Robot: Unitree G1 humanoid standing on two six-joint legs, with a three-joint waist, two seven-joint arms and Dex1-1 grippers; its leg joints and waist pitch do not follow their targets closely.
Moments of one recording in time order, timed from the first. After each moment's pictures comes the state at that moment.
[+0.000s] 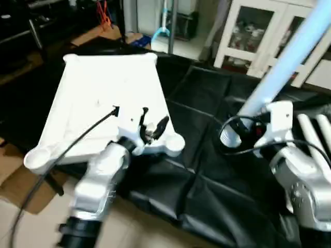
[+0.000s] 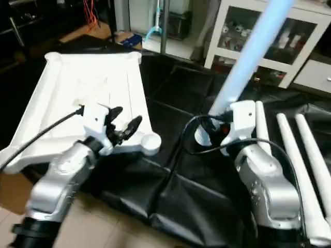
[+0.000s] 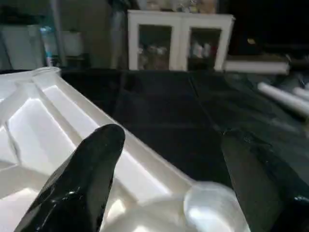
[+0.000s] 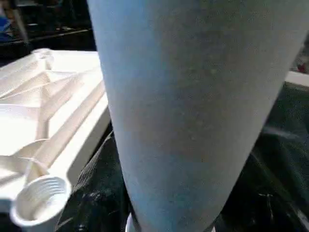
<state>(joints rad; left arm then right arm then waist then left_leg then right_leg) -0.26 0.18 -0.11 -0.06 -0.16 0.29 -0.37 -0.21 -0.32 -0.13 -0.22 0.36 0.54 0.34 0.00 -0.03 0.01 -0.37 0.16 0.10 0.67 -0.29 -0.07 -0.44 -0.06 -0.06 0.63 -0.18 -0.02</state>
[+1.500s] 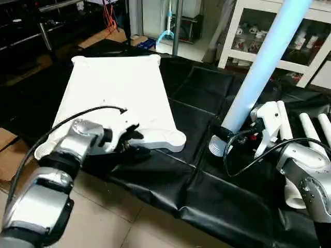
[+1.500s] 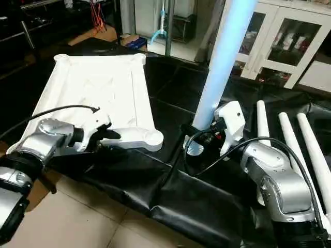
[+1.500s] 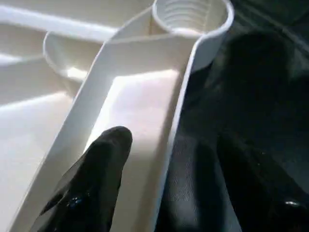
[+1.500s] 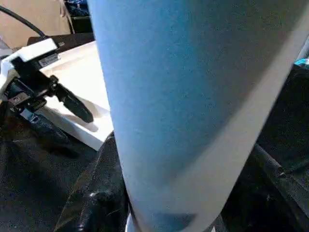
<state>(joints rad) -0.82 0.46 -0.29 1.03 0.00 -0.01 -1.16 -0.23 -0.48 -0.04 -0.20 0.43 0.53 0.66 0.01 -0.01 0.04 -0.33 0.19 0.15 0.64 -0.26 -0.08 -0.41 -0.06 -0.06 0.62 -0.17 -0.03</state>
